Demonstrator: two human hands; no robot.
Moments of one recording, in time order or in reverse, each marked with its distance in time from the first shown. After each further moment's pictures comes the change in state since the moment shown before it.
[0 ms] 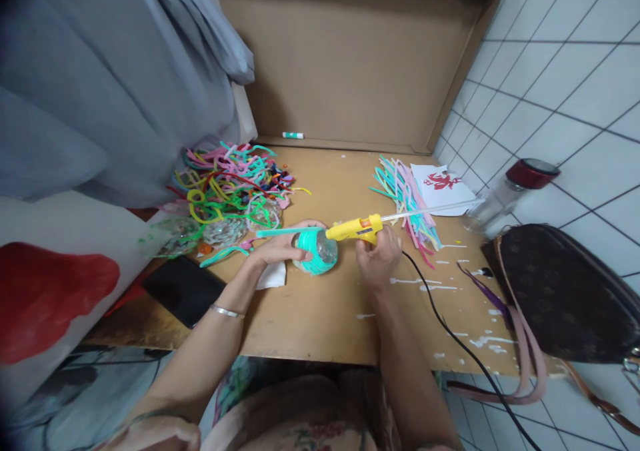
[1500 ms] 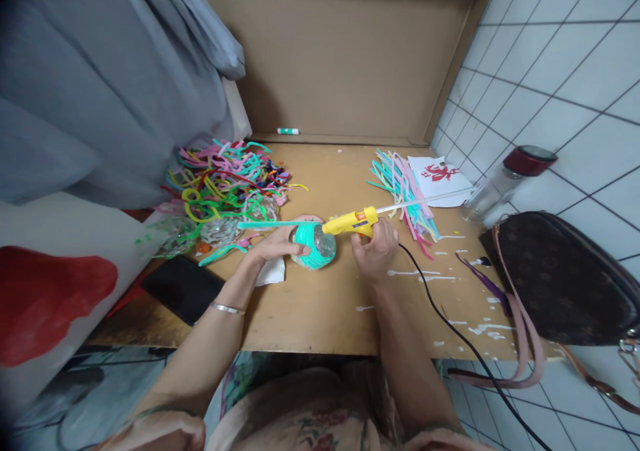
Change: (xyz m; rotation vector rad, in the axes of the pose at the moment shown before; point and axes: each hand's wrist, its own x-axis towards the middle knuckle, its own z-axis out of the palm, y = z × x) left_hand 0.001 0.000 0.001 0.010 0.007 0.017; right_hand -0.003 -0.002 0.003 -0.057 -0.082 0.095
